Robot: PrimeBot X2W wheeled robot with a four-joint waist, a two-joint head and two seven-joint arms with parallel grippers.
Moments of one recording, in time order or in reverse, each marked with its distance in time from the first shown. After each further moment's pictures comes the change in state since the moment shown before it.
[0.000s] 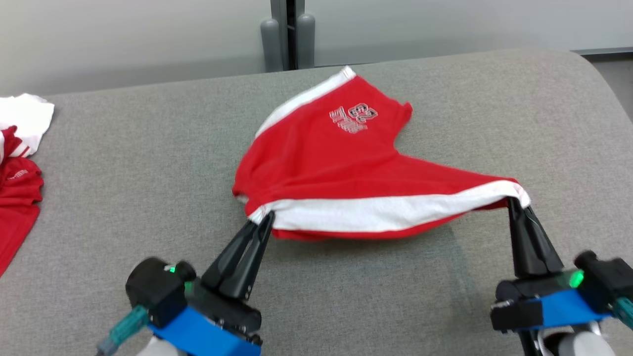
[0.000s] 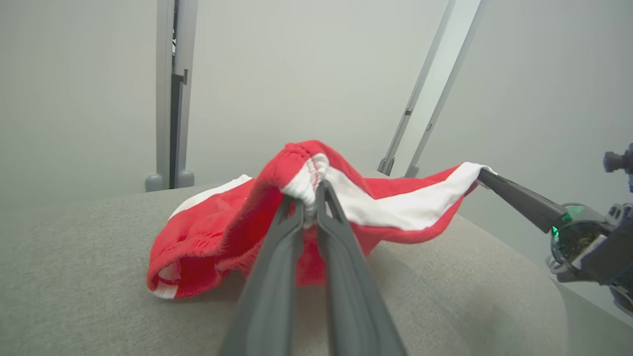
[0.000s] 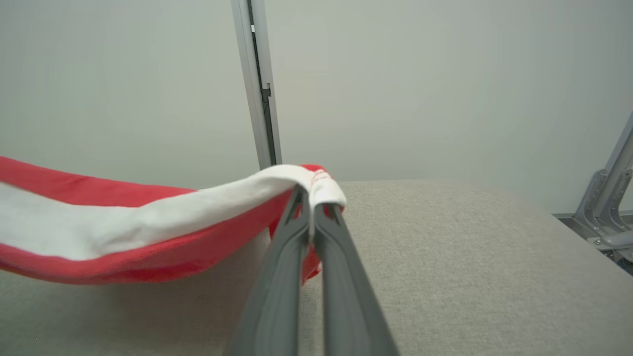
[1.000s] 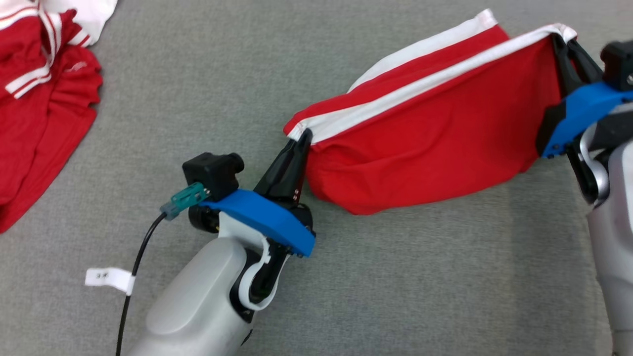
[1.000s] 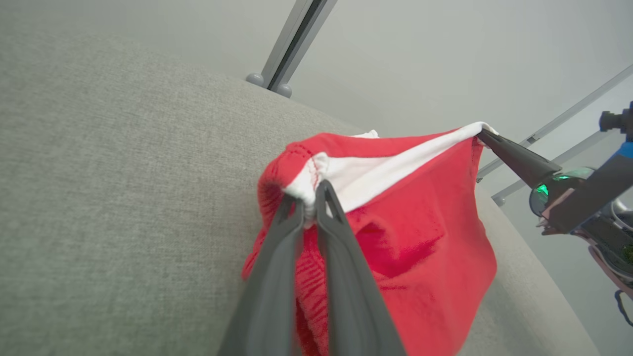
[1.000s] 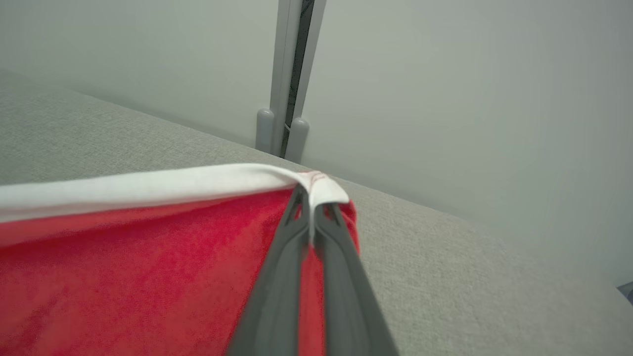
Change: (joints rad) left arm -0.285 -0.309 0.034 0.362 -0.194 0.019 0.124; right arm -0.630 -0.192 -0.011 0.367 -0.148 0.000 0.337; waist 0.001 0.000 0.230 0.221
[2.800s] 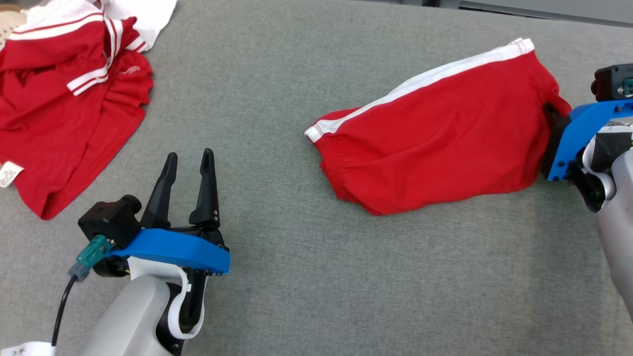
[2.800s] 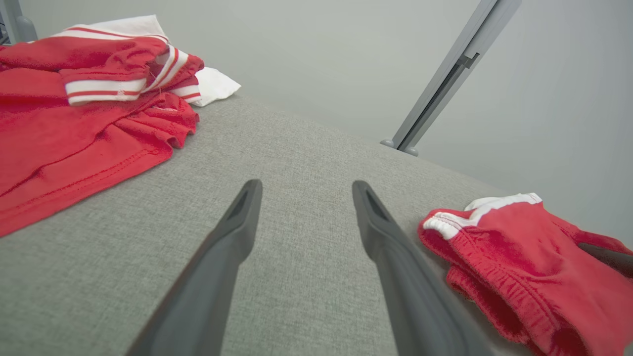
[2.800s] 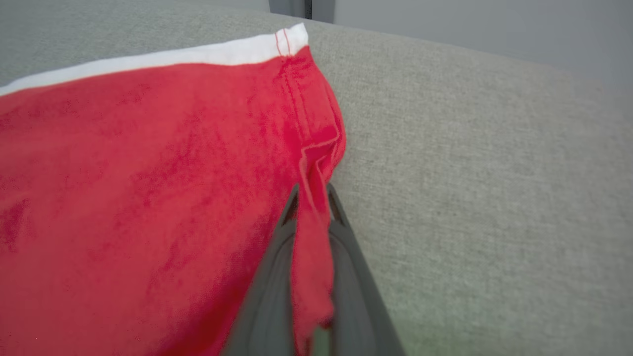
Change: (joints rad) left arm 0.174 0.161 0.162 -0.087 0.062 0.133 -0.124; right arm -0.184 -0.099 0.187 0.578 0.320 0.000 0.095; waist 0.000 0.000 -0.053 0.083
